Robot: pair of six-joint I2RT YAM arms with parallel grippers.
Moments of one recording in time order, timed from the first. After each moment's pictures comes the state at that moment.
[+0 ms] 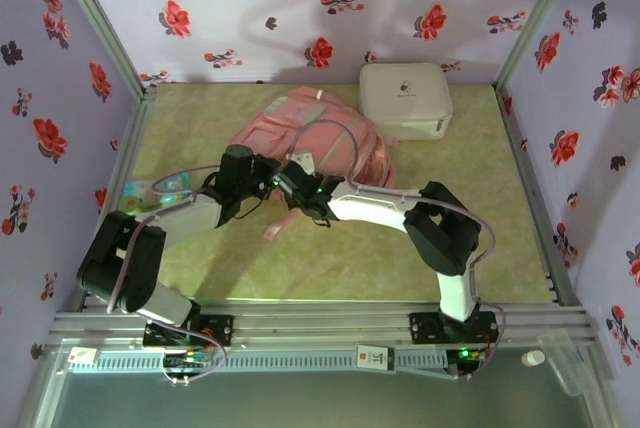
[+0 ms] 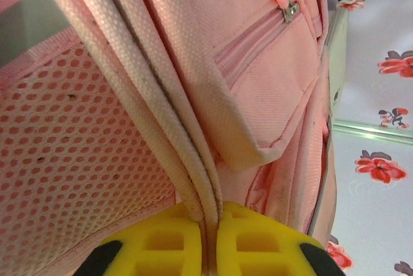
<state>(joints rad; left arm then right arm) -0.48 1.50 0.73 0.24 0.17 -1.39 0.98 1.92 1.33 -0.35 0.43 0.58</state>
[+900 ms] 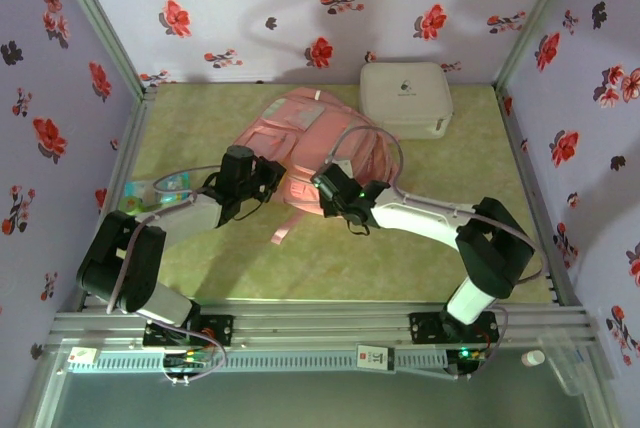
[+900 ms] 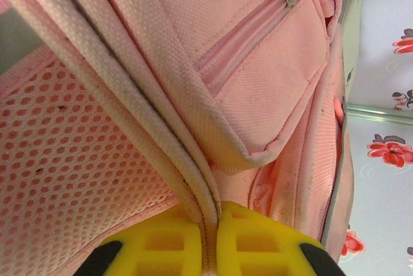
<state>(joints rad) -0.48 1.50 0.73 0.21 0.20 -1.35 0.89 1.63 1.06 -0.42 0.32 0.61</state>
